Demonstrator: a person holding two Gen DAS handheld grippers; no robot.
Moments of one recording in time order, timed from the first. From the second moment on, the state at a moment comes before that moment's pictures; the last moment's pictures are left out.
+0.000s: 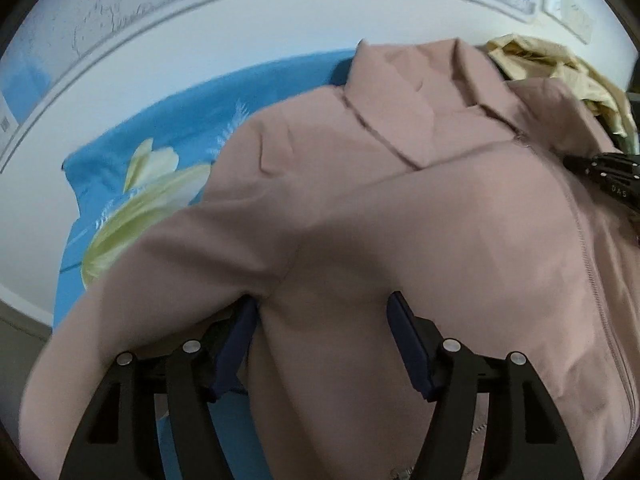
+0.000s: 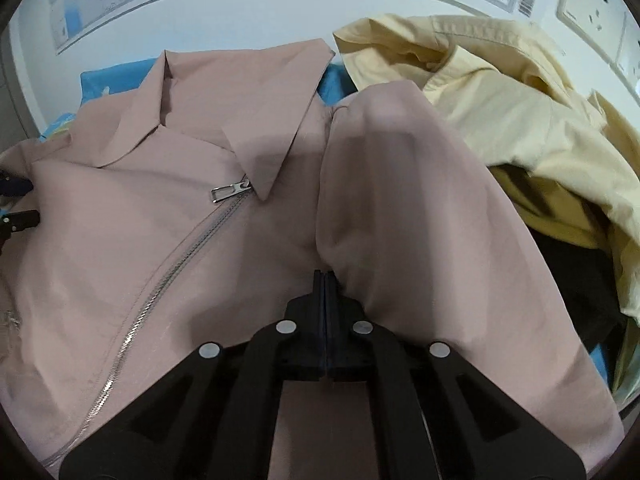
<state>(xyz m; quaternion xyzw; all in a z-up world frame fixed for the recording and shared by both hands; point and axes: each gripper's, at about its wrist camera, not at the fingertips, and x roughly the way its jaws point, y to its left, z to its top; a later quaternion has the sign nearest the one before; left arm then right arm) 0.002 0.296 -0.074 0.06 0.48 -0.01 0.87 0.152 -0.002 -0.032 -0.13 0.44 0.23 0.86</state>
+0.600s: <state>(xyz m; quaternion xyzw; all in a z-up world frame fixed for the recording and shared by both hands) -0.204 0.332 -0.047 -0.07 0.41 -0.15 0.90 -0.069 -0.137 -0.022 0.06 0.47 0.38 0.79</state>
